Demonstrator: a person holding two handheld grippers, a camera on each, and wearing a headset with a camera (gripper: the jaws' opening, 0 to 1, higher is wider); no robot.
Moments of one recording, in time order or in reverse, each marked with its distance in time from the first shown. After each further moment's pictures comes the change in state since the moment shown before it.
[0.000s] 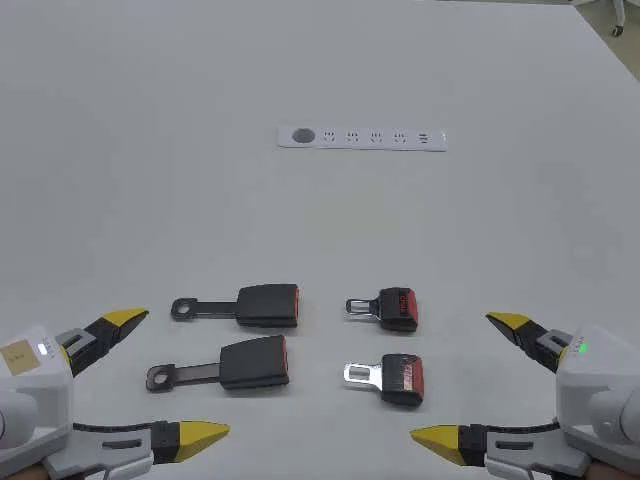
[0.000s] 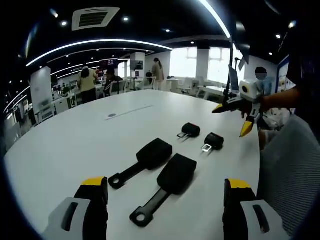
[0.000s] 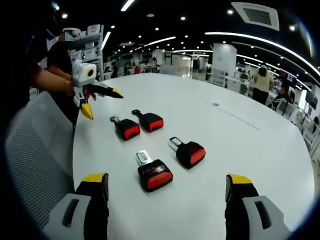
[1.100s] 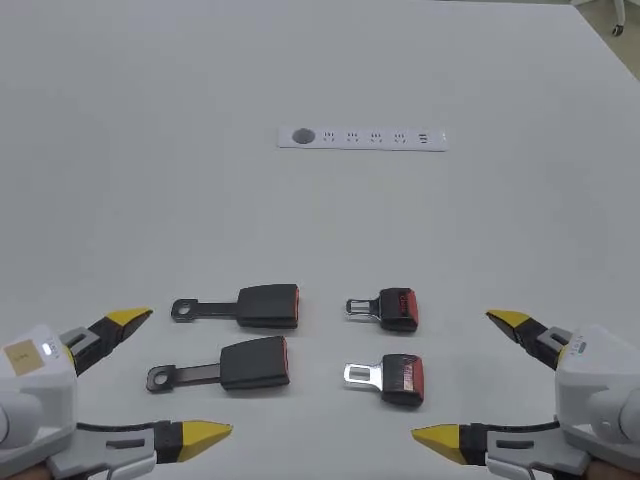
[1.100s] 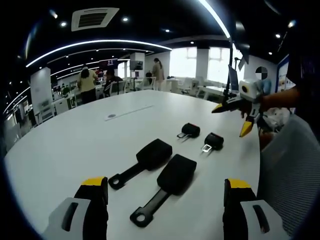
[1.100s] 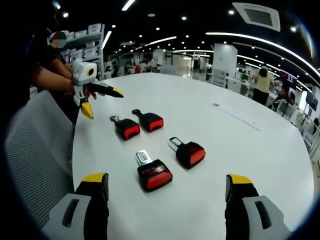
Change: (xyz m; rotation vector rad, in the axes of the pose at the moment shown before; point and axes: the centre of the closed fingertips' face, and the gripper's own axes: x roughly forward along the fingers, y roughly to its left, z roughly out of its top) left arm -0.001 0.001 0.000 0.002 -0.003 0.004; right arm -0.001 -0.003 0.000 -0.005 -0.002 -0.003
